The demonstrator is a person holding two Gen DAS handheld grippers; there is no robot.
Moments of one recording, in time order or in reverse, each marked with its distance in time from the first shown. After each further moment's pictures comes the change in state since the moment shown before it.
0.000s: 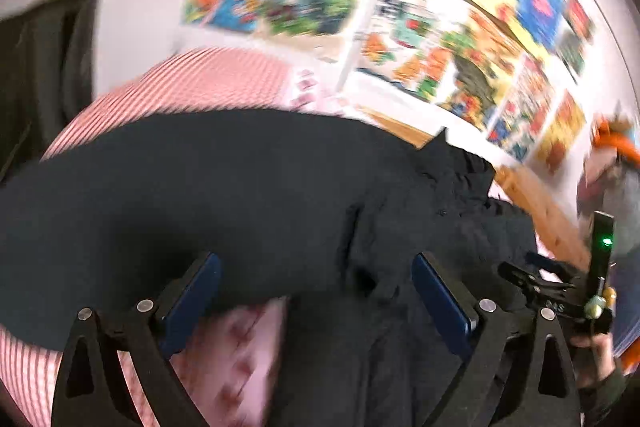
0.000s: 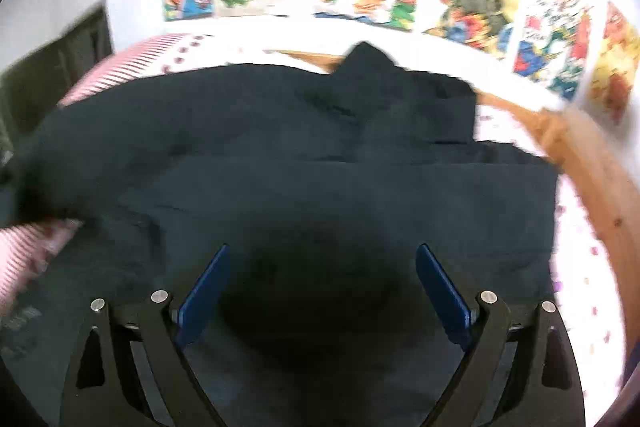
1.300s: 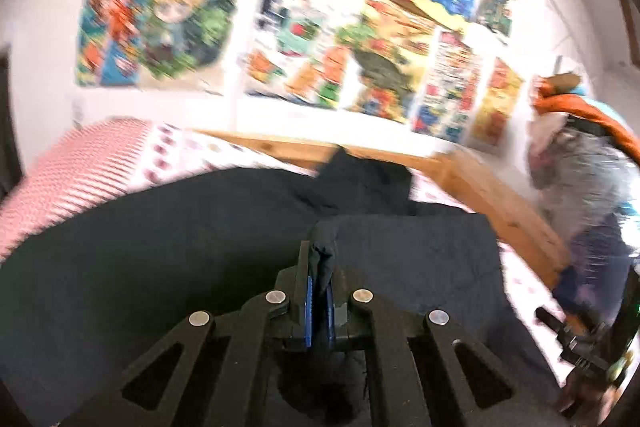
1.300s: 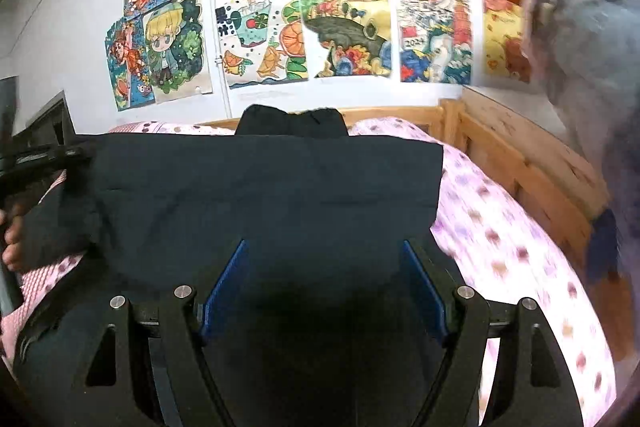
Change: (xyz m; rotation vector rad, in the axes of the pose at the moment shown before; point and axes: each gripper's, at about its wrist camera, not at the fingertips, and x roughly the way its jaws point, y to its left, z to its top) left arm 0.041 -0.151 0.055 0.273 -0.042 -0.127; right arm -0.095 -0.128 -0.063 0.186 -0.256 -0.180
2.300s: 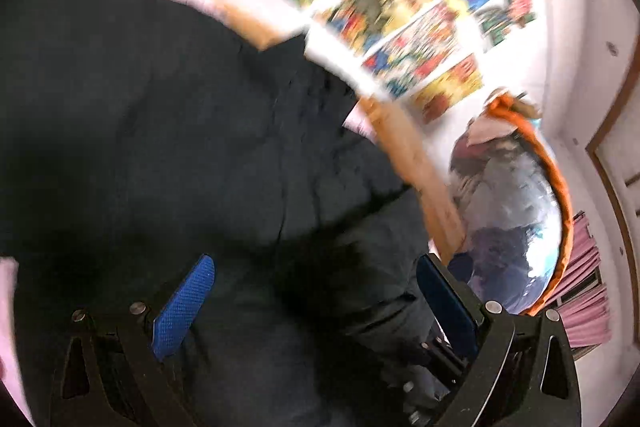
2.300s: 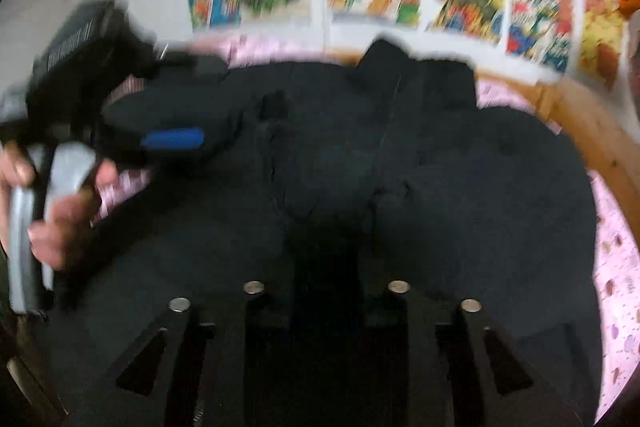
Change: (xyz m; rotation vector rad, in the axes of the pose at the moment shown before) left arm 0.053 0.026 -0.081 -0.372 0.388 -0.465; right arm 0.019 0.132 -0.071 -0.152 0.275 0.187
